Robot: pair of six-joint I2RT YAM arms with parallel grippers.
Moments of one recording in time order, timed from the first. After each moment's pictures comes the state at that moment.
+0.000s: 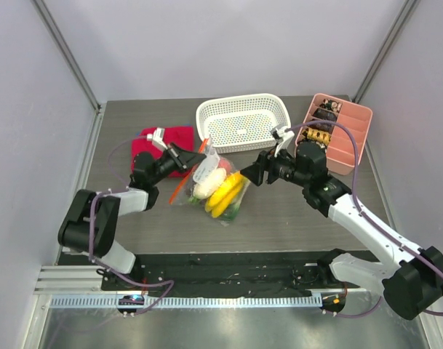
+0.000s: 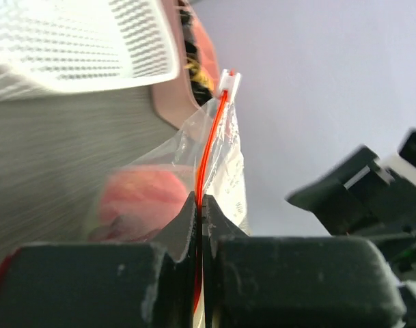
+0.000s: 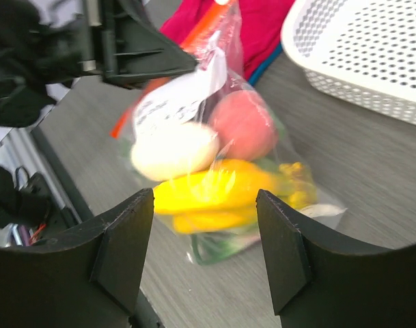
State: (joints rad) left arm -0.23 1.60 0.52 1.08 0.59 -1.17; right arm 0.51 1.06 0.79 0.01 -0.42 0.29
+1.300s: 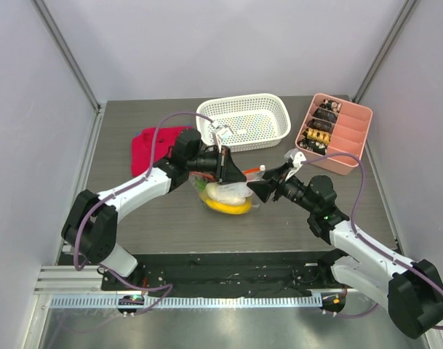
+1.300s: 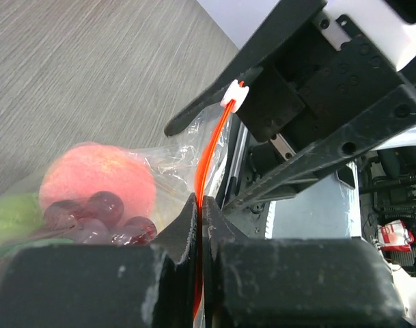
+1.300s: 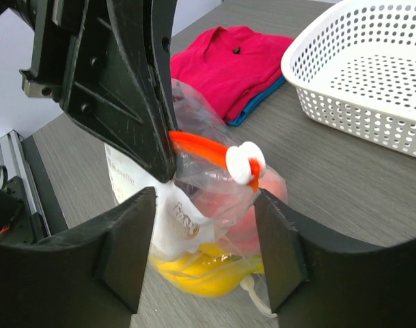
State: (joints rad) left arm -0.62 1.54 1.04 0.15 0.83 -0.49; right arm 0.47 0.92 0.37 0.57 -0.44 0.29
